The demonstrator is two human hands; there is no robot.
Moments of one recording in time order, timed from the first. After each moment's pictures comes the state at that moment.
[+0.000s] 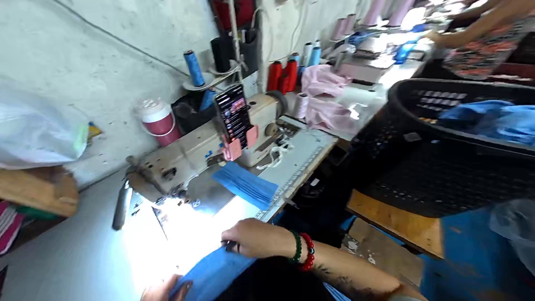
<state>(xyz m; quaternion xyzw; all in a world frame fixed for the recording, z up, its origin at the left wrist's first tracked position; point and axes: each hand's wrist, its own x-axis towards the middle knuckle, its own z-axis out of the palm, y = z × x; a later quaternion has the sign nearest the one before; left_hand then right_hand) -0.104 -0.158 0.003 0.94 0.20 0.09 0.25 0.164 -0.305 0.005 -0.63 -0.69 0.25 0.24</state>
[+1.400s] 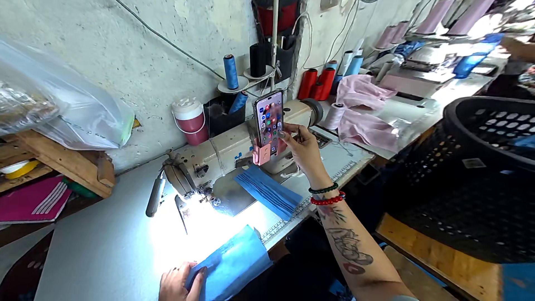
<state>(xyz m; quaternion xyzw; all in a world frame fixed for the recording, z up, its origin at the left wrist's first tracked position) -0.093 -0.164 -0.036 0.91 0.29 0.24 0.19 0.319 -0.277 0.068 -0.66 -0.32 -0.03 0.68</state>
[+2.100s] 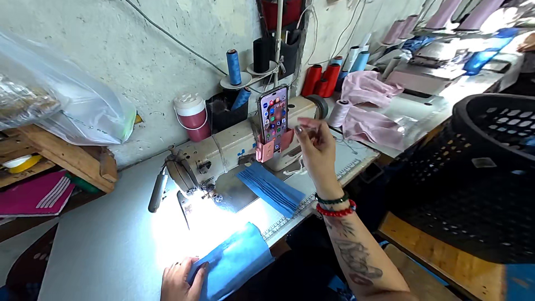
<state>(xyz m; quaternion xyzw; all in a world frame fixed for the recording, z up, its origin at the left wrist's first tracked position) -0.094 -0.162 -0.041 0.90 0.28 0.26 0.19 0.291 -0.295 0.077 -0.62 -0.36 -0.13 0.68</state>
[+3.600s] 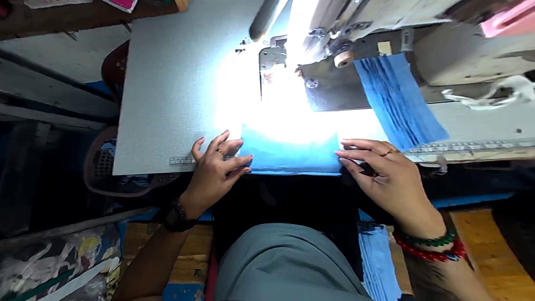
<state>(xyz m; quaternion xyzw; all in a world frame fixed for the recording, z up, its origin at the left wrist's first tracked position) -0.160 -0.192 -0.033 0.92 0.29 0.21 0.16 0.180 -0.348 -0.048 -0.66 -0.67 0.06 0.34</state>
